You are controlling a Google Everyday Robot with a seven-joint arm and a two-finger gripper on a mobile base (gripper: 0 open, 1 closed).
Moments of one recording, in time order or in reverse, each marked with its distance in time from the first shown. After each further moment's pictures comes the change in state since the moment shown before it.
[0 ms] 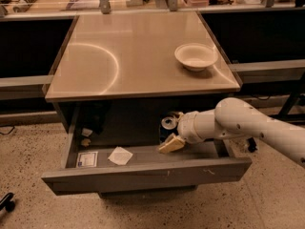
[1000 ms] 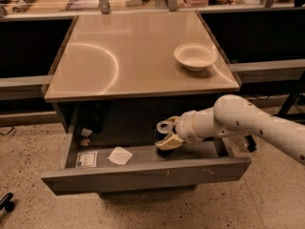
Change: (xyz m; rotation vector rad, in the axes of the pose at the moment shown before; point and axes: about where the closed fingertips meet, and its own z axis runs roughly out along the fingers) arm -0.011 0.008 -0.002 -0.042 0.000 -0.001
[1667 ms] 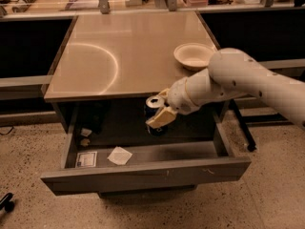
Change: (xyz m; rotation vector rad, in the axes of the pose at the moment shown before) arm -0.099 -0.011 -0.047 -0.076 0.039 -0.036
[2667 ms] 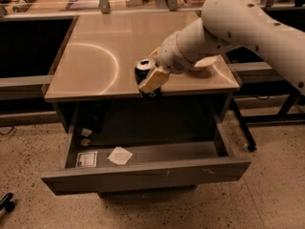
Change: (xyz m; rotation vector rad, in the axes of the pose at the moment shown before) arm -0.095 -0.052 -0.053 0.090 0.025 -0.116
